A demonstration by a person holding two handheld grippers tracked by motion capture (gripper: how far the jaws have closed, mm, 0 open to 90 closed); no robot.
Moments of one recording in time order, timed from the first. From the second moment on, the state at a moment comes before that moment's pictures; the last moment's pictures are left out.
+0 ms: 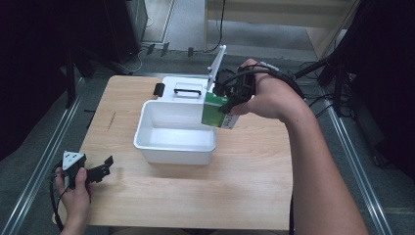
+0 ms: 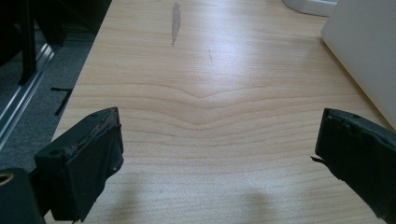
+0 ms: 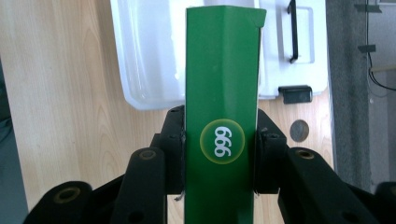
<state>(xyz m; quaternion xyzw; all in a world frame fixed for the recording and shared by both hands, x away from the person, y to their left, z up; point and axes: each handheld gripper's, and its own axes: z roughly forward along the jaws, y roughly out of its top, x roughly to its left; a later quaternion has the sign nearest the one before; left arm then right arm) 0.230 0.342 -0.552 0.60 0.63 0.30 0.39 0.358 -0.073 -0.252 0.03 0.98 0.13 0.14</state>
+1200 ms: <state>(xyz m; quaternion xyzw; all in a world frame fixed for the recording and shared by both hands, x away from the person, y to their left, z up) 0.230 0.344 -0.552 0.60 0.63 0.29 0.40 0.372 -0.015 -0.285 -0.02 0.99 0.14 0.10</state>
